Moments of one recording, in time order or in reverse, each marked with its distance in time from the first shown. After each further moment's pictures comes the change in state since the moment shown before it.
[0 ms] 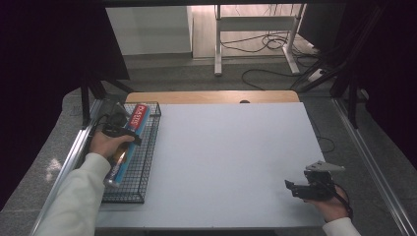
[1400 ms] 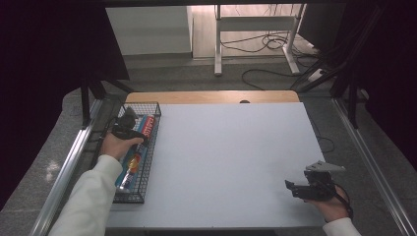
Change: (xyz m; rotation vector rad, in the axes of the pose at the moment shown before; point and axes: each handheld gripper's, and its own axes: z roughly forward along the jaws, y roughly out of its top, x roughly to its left) left arm -0.017 0.006 0.017 -0.003 0.073 -0.011; right arm 0.000 0.000 0.000 -0.002 0.001 -0.006
